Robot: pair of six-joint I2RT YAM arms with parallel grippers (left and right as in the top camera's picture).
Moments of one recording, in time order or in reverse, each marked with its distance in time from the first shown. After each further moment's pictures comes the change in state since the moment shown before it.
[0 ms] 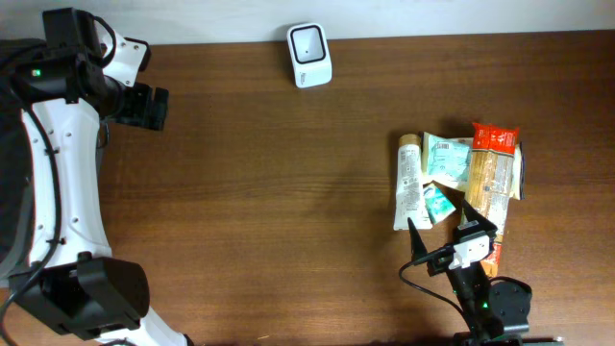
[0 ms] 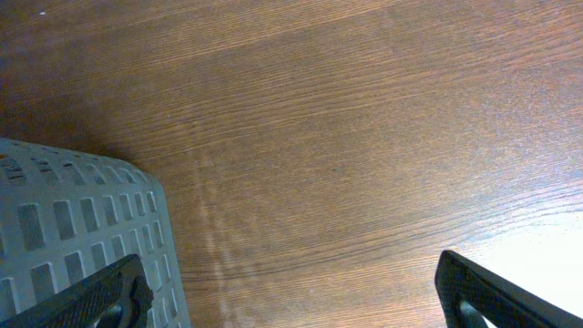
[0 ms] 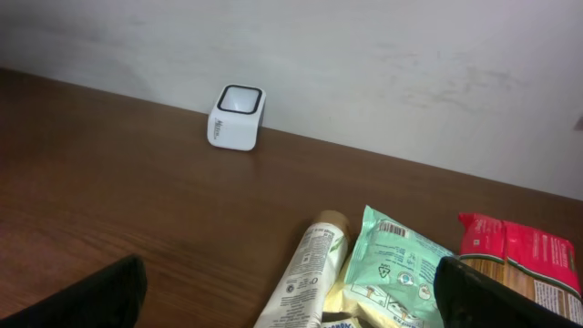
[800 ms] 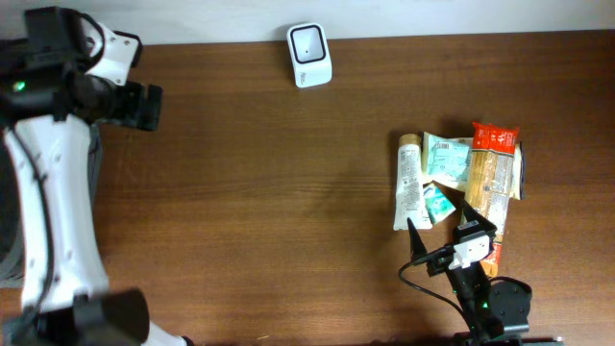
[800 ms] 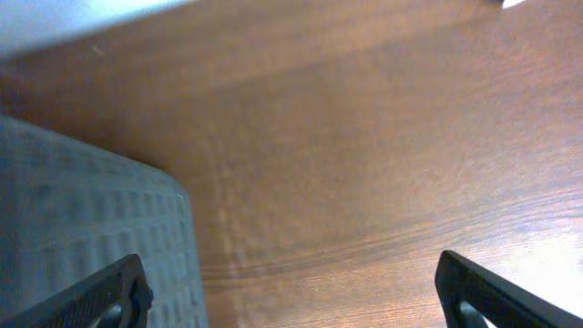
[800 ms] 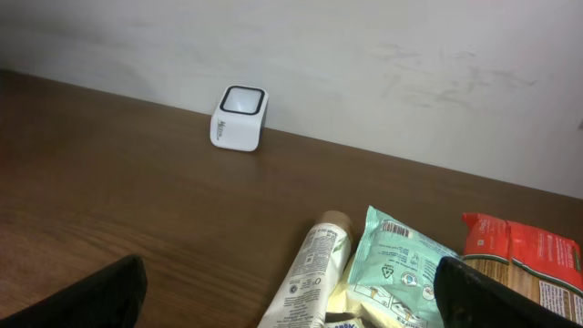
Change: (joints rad) left arm 0.000 -0.121 0.000 -0.005 -0.001 -0.001; right arm 0.000 0.000 0.000 0.000 -0.006 0.006
